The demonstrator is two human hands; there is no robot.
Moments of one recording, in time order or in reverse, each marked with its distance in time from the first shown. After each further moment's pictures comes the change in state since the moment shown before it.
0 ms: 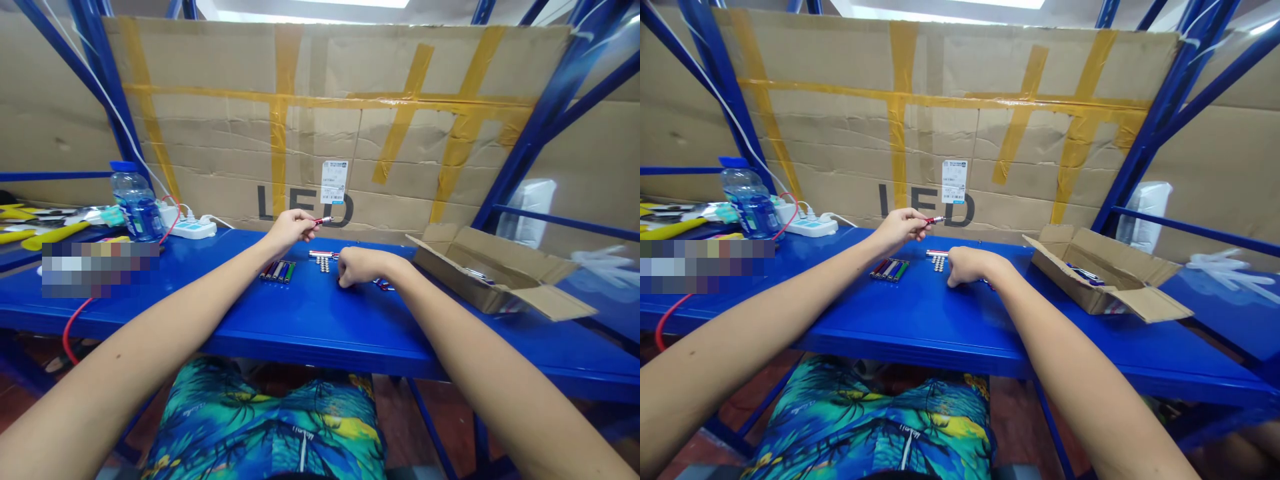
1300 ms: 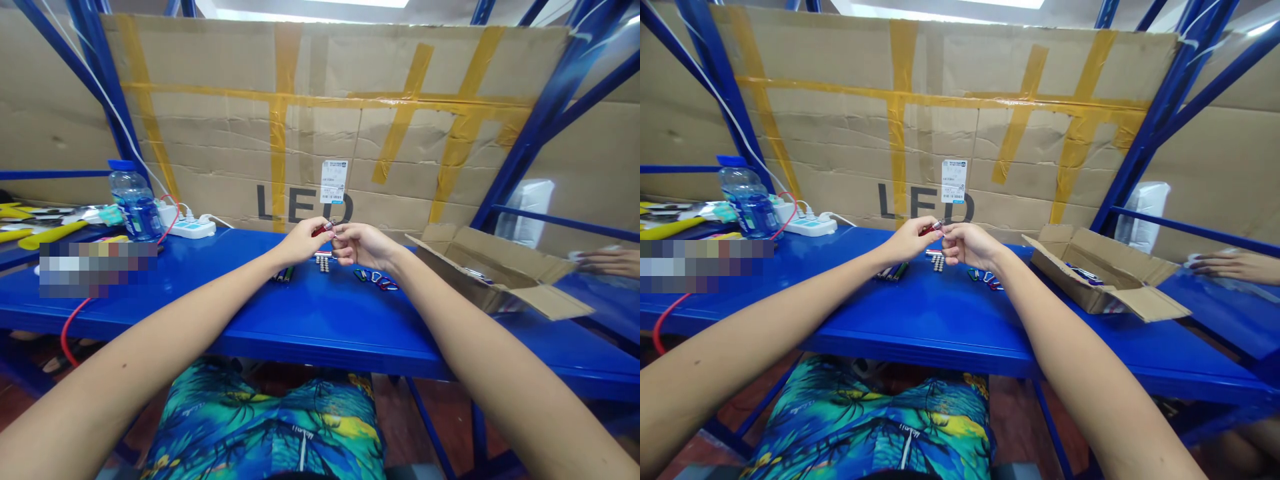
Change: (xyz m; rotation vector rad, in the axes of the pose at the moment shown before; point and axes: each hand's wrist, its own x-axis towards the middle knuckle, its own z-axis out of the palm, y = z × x) left_hand -0.008 -0.011 0.015 0.510 -0.220 0.416; right_hand 0.006 0.013 -0.002 1.584 0.025 -0.342
